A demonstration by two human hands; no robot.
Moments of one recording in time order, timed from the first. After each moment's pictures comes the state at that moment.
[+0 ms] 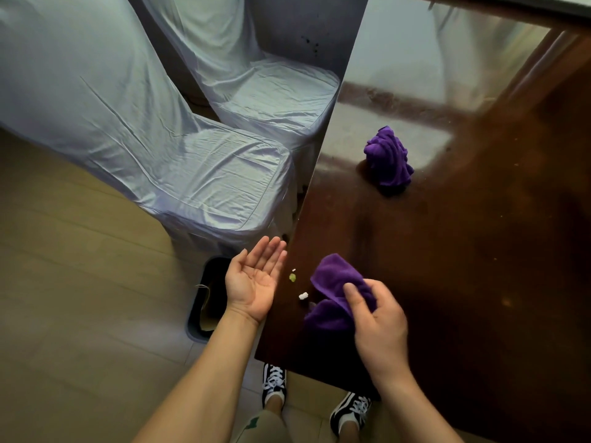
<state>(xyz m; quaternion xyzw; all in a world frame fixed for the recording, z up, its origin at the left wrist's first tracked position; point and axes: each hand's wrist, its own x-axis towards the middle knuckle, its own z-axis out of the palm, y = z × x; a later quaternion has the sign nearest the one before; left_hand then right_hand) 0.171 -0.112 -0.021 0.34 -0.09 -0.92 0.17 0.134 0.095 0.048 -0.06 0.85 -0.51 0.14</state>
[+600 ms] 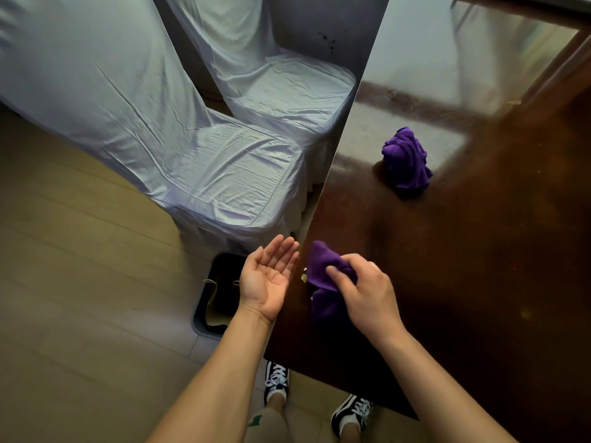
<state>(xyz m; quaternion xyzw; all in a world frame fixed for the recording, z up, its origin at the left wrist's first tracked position) 0.166 -0.110 -0.021 0.36 -0.11 -0.91 0.18 0.095 0.054 0.050 -0.20 0.89 -0.36 0.20</state>
